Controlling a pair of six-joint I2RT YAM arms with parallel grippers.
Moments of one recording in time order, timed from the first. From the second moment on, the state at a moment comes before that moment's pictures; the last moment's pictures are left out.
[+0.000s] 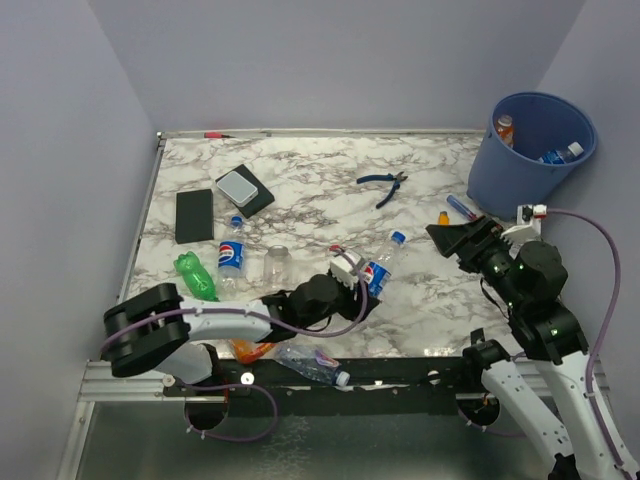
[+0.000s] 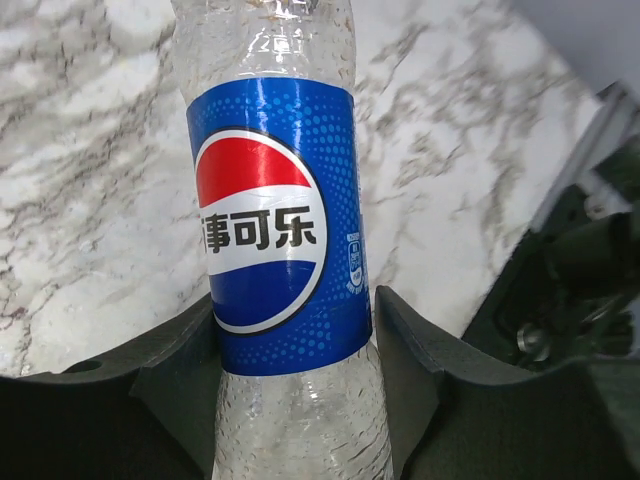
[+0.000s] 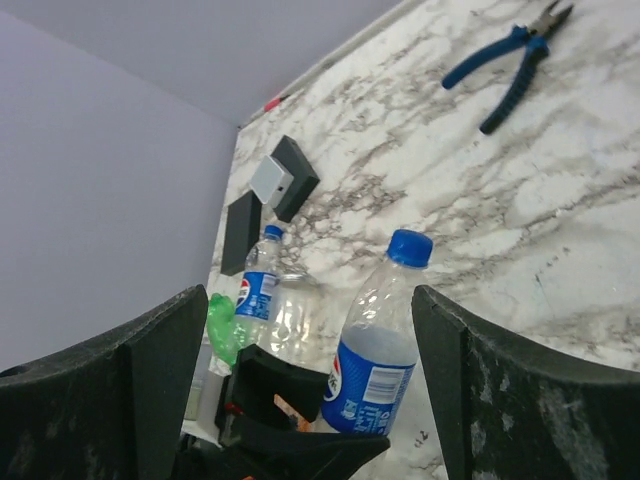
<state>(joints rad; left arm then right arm) -1.19 1.45 0.60 0.46 -0.20 -0.48 0.30 0.48 0.75 -0.47 -0.04 0.84</state>
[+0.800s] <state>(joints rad) -1.20 1.17 0.38 0.87 -0.03 -0.39 0.31 0.77 0.73 -0.11 -0.47 0.89</state>
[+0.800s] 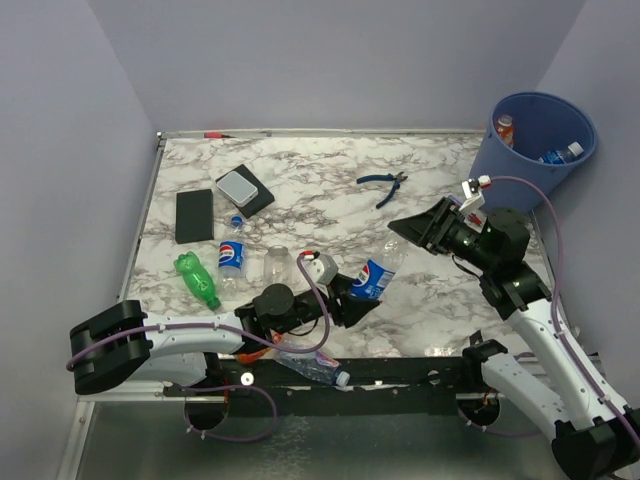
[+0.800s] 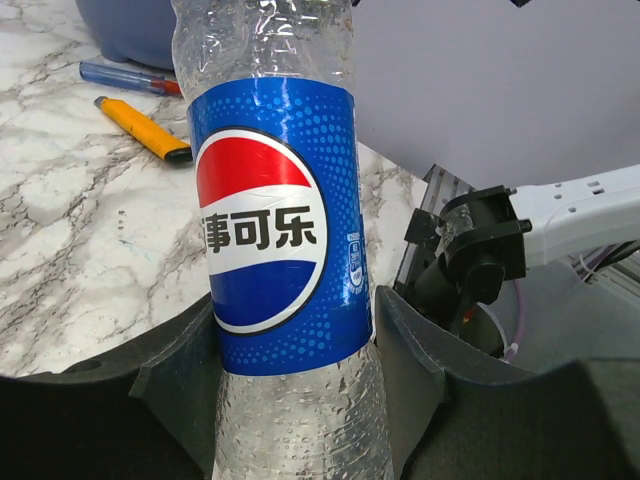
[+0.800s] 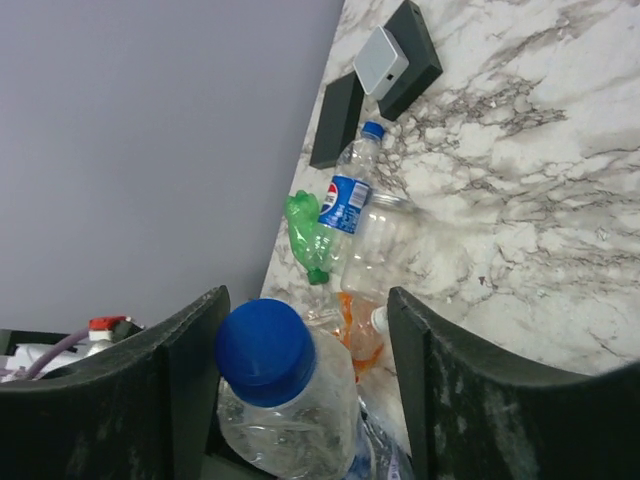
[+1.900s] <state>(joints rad) -1.20 0.84 0.56 0.40 -0.85 0.23 0.32 0.95 1.55 -0.28 0.29 0.32</state>
